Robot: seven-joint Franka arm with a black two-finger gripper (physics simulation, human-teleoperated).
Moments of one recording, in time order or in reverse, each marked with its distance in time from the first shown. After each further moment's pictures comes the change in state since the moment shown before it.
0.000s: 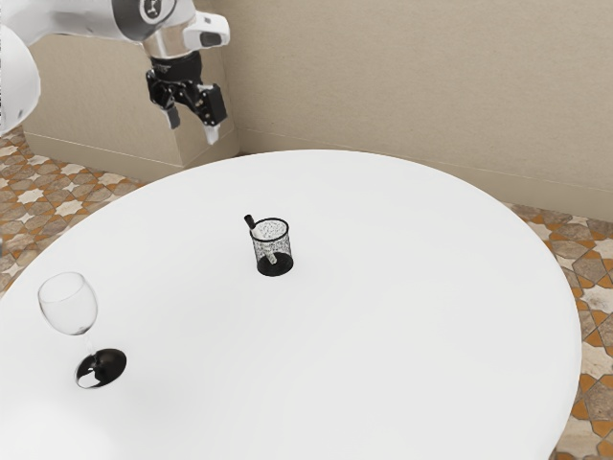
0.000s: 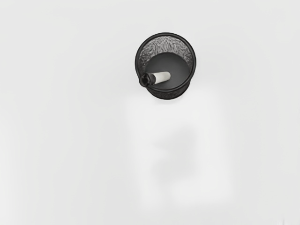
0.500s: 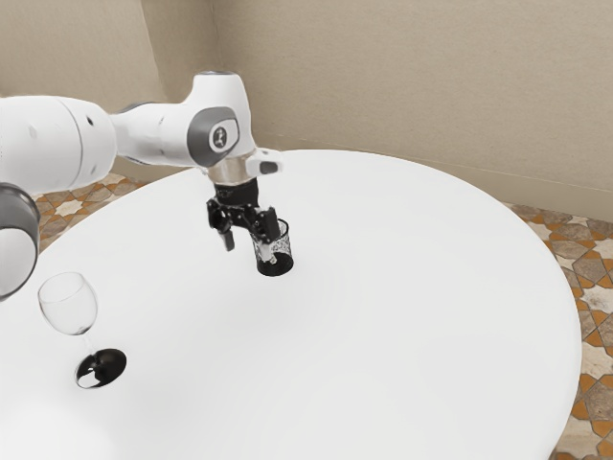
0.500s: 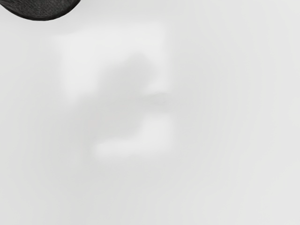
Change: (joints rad) arm 0.154 0.124 -0.273 -0.324 -0.113 0.239 -0.079
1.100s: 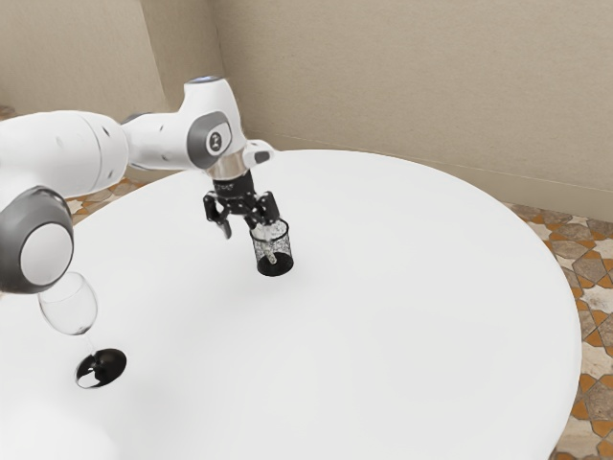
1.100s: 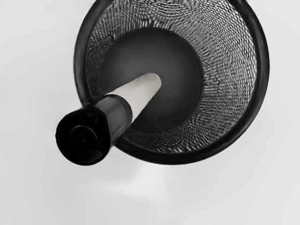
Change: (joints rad) arm 0.222 0.212 -0.154 0.223 0.036 0.111 -0.212
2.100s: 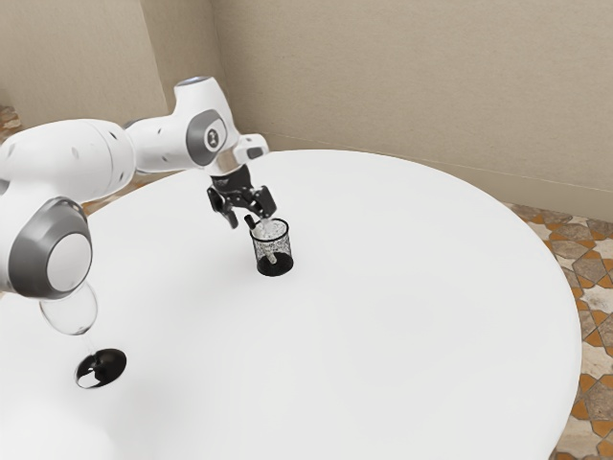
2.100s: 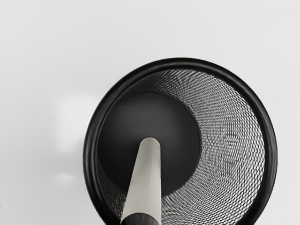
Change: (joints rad) arm -0.001 0.106 0.069 0.136 -0.129 0.023 0.284
